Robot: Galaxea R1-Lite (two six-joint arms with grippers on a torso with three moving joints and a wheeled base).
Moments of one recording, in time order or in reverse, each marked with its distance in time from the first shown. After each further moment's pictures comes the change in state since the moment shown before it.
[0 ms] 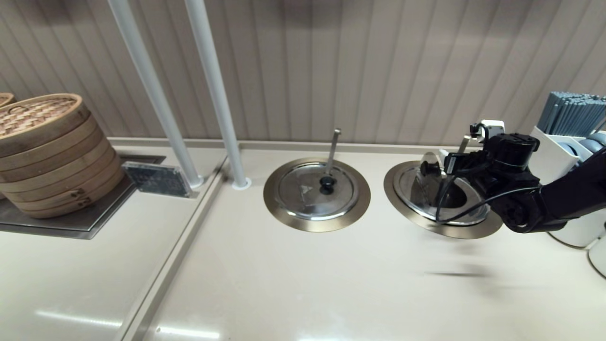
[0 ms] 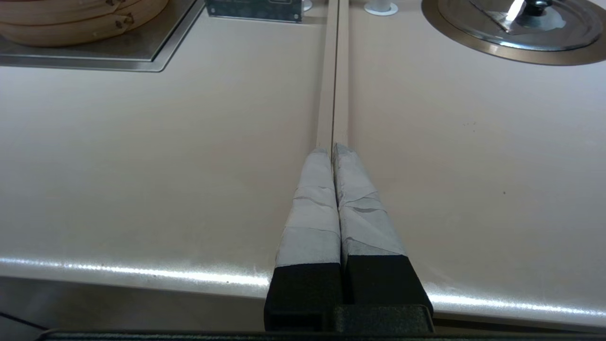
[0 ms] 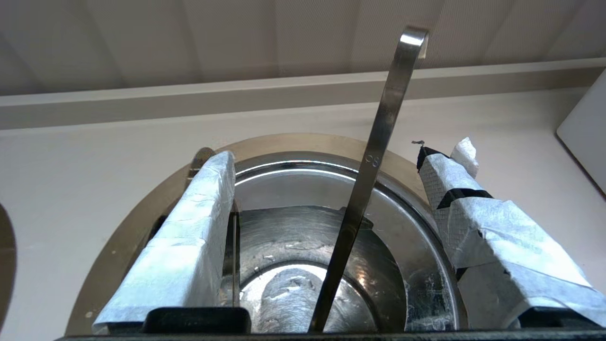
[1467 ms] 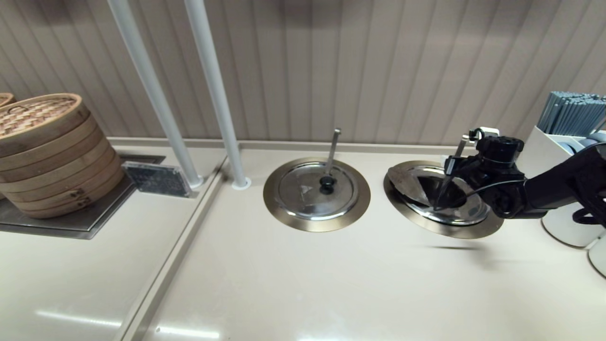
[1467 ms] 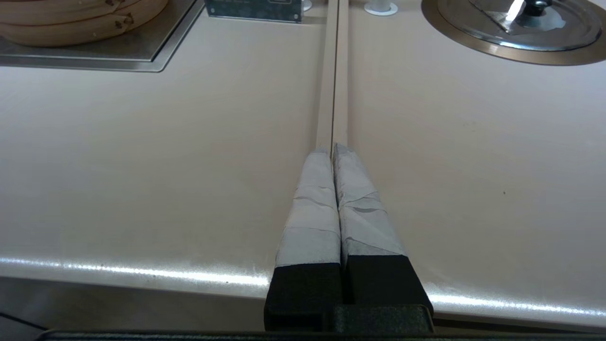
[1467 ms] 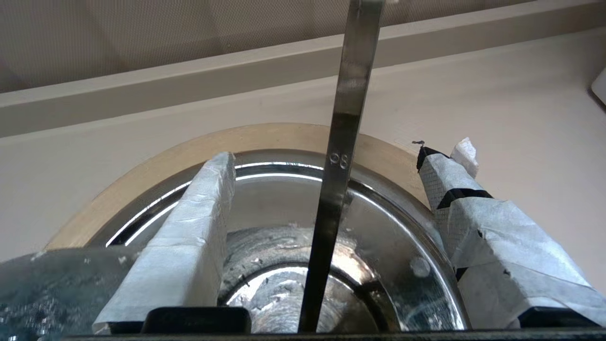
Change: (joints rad) left arm 0.000 0.000 0.000 0.000 0.000 0.000; right arm -0.065 0.172 -0.279 0.200 0.012 0.097
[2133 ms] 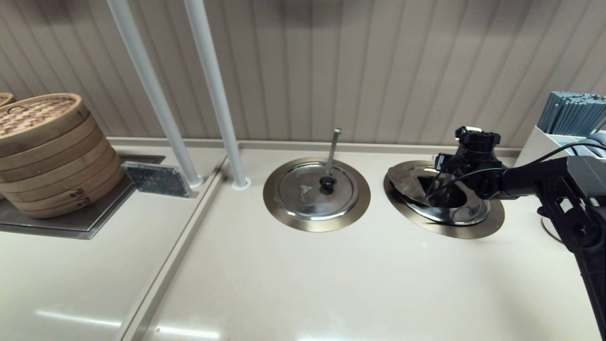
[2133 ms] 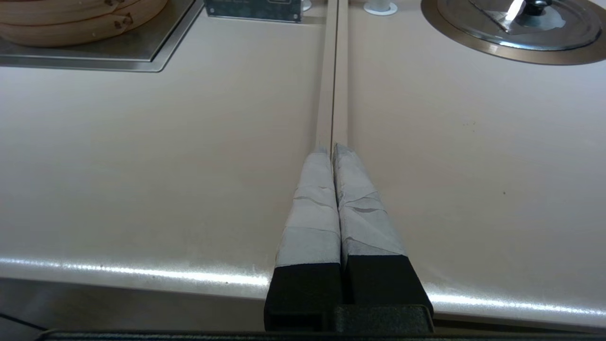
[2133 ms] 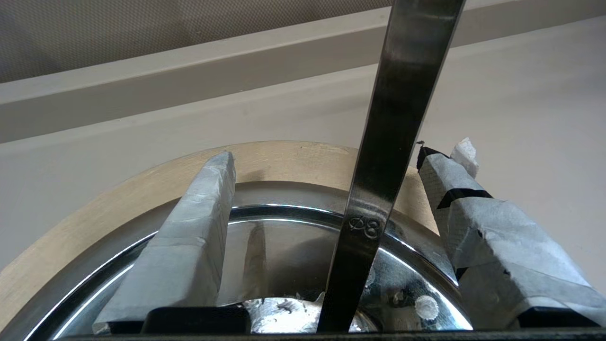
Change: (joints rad) left arm 0.000 0.000 0.000 0.000 0.000 0.000; right arm -0.015 0.220 -0.467 0.341 0.002 0.028
